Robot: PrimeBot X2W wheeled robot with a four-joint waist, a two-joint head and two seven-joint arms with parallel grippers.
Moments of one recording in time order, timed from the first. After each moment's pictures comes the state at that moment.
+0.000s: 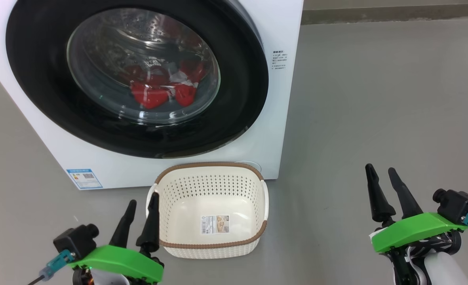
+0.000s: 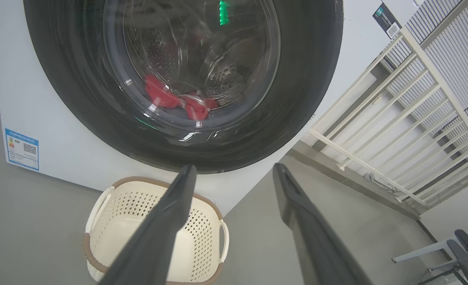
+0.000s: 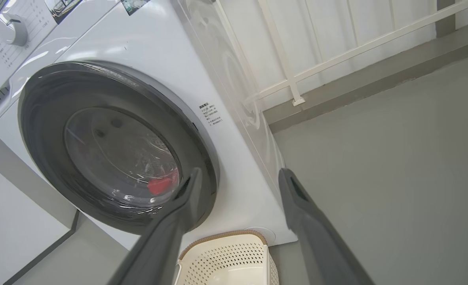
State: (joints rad) left arm -0.19 0.03 -0.12 0.34 -0.72 -0.05 -0.14; right arm -0.15 -0.03 -0.02 0.33 0.64 0.12 -0.14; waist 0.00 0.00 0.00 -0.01
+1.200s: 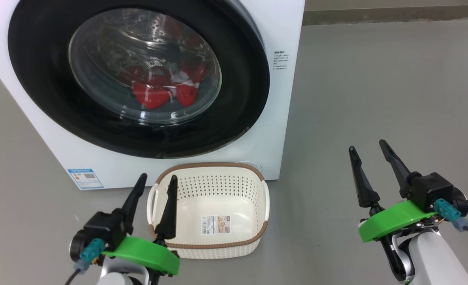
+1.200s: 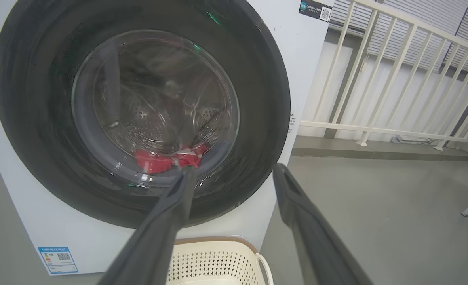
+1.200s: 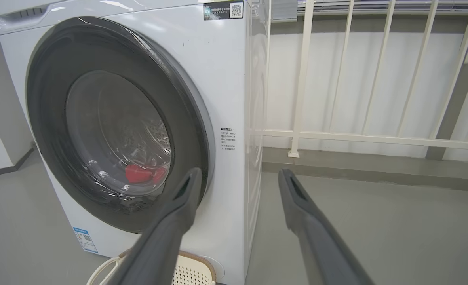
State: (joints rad) left arm -0.25 0.03 -0.19 0.32 -0.33 -0.04 -0.24; right arm -0.24 -0.04 0.01 0.33 0.21 0.12 -0.24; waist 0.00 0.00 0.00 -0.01
